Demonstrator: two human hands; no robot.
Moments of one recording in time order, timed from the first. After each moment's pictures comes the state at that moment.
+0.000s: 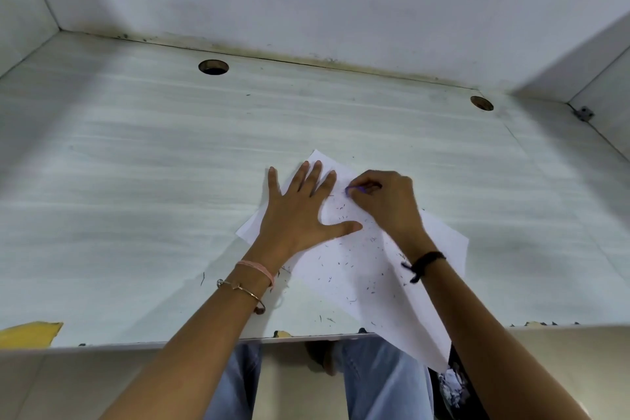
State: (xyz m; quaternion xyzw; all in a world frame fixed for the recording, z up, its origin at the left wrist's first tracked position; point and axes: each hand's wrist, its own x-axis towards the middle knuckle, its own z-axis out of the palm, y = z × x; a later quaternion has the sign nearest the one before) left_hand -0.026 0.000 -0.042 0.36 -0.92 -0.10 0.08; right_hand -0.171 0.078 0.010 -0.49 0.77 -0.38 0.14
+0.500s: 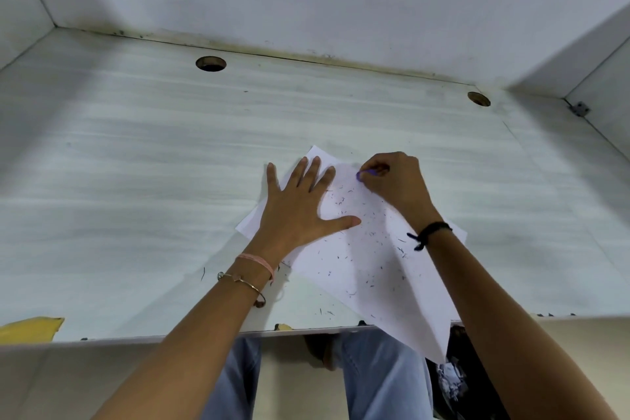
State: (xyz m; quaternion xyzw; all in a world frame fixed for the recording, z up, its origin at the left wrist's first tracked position) left_hand -0.025 0.002 -0.039 0.36 -0.92 -0.11 0.07; right_hand -0.195 0.063 0.021 -0.49 0.80 -0.33 0.10
